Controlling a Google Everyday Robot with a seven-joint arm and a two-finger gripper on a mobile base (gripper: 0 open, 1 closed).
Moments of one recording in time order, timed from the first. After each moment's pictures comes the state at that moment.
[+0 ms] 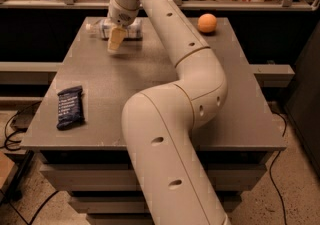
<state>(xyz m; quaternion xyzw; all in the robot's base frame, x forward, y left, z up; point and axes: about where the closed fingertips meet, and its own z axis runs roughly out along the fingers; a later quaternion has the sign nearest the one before) 0.792 0.160 0.852 -0.75 0.61 0.08 0.25</state>
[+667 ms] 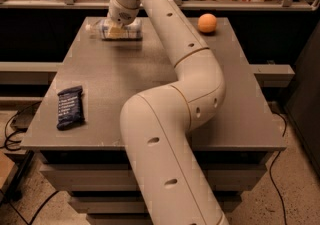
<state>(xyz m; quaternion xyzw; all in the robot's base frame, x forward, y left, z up) 0.791 0.160 0.857 -0.75 0.61 0.08 0.25</state>
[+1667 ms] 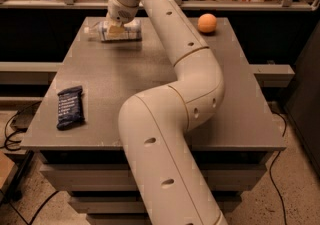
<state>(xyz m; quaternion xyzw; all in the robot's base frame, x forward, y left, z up) 0.787 0.160 0.864 -0.75 0.61 0.08 0.25</state>
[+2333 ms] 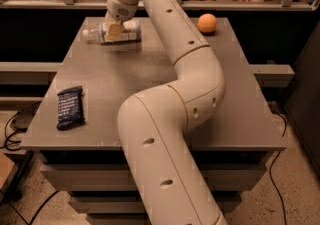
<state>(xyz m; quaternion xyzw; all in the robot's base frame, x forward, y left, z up) 0.783 0.160 0.873 -0.75 0.61 0.08 0.25</state>
